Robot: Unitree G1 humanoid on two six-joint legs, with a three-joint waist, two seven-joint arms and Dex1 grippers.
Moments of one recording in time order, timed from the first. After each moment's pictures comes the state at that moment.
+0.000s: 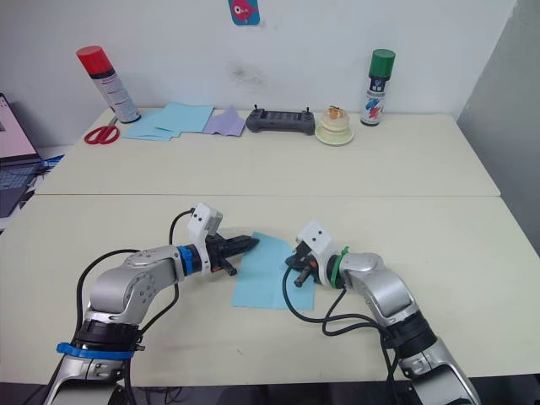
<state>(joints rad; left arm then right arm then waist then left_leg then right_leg) -0.38 0.51 -0.01 0.00 -0.44 0.72 -0.75 -0.44 -0.27 0.34 -0.06 0.19 0.72 0.67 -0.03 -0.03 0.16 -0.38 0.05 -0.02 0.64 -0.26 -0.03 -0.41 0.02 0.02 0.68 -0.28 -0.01</state>
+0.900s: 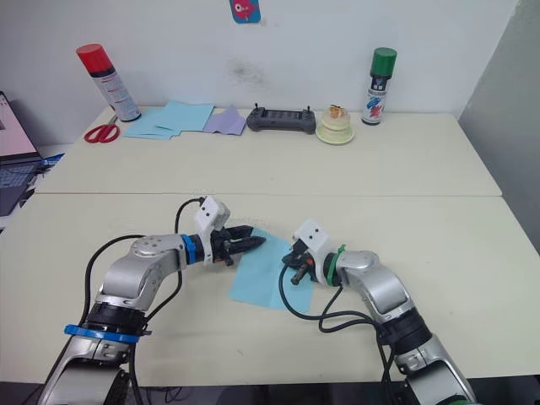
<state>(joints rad) -0.48 0.52 -0.08 0.17 -0.32 0.52 -0.88 -0.46 -0.24 0.34 -0.02 0.18 0.71 0.68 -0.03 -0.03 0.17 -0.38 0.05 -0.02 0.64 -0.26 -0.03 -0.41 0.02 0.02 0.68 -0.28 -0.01</state>
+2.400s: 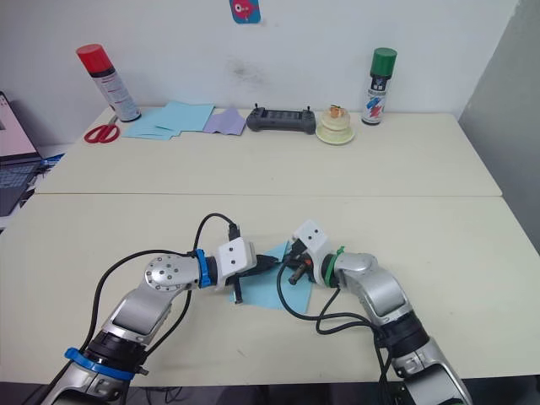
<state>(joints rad) -0.30 0.57 -0.25 -0.04 0.00 0.08 -0.93 -0.44 -0.22 0.33 -0.04 0.18 0.73 0.64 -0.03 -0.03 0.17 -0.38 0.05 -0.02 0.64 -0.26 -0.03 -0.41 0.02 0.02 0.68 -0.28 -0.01</state>
